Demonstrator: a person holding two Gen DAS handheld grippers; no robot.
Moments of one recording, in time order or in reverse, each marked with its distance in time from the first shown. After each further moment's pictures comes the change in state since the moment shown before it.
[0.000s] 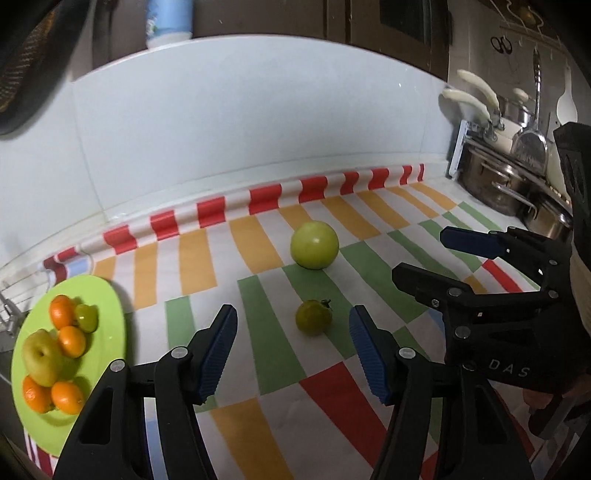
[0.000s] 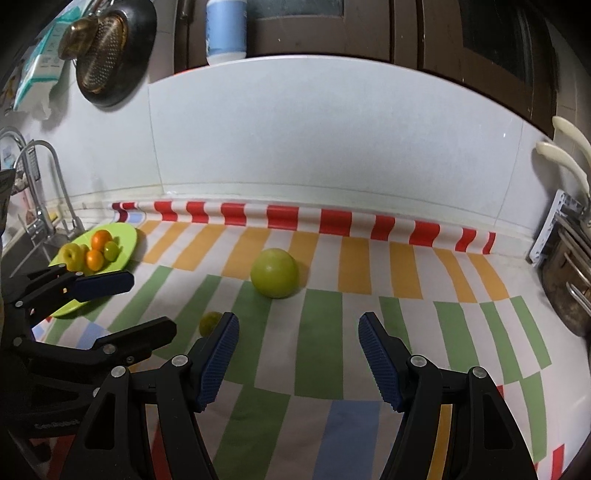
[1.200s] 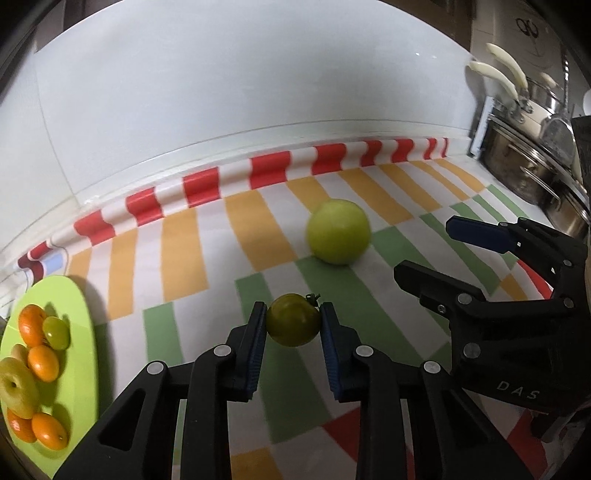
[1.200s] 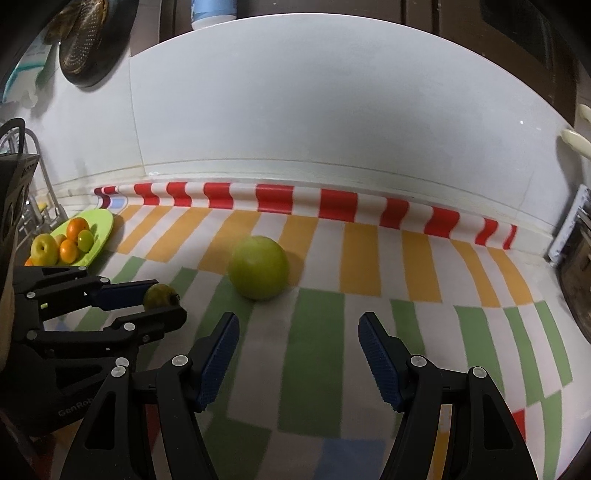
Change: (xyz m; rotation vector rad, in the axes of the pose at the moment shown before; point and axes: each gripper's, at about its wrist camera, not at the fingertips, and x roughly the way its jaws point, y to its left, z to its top) left arm 0.056 0.015 0.014 -0.015 0.114 0.024; right arm 0.053 -0.008 0.007 -0.013 0.055 0.018
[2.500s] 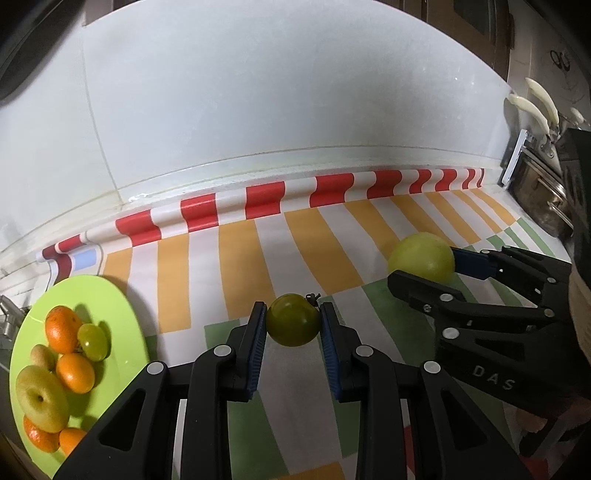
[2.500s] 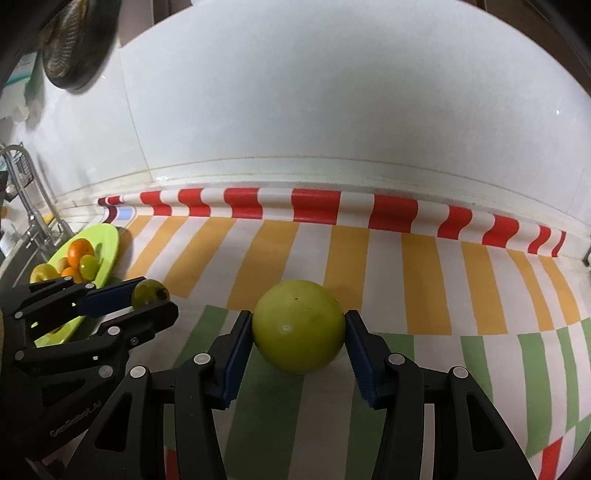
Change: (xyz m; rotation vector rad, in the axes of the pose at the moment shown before) left arm -0.008 0.043 0.007 -0.085 -0.038 0.055; right arm 0.042 0.026 0.031 0.037 0.049 0.084
